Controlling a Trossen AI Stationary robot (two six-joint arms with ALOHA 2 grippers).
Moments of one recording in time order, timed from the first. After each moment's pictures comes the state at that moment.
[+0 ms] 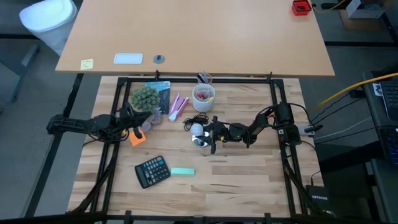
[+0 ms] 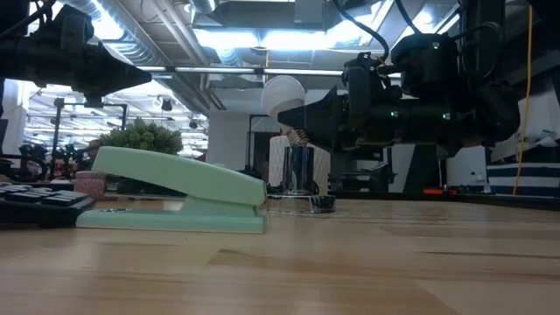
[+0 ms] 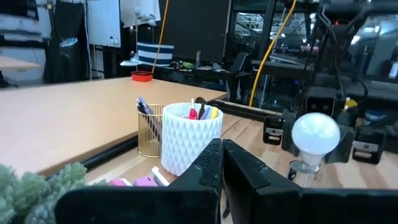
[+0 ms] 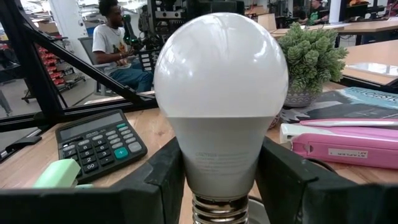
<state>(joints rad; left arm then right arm) -0.12 0.01 0.01 0.07 -0.61 -0.08 0.04 2.06 0.59 1.52 0.10 0.12</state>
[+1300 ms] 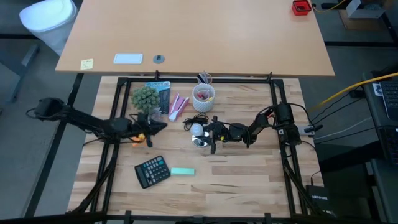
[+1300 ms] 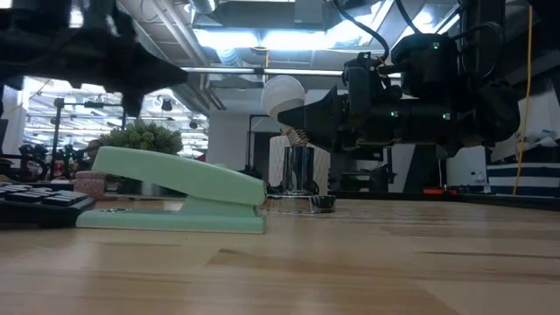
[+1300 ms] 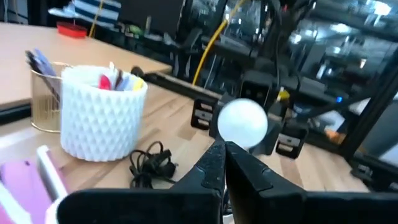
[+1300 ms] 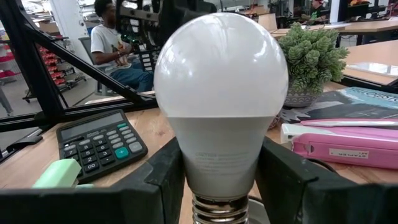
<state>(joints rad) -0.14 0.91 0.08 0.81 -0.39 -0.31 0.04 2.06 0.59 1.52 0.09 0.12</state>
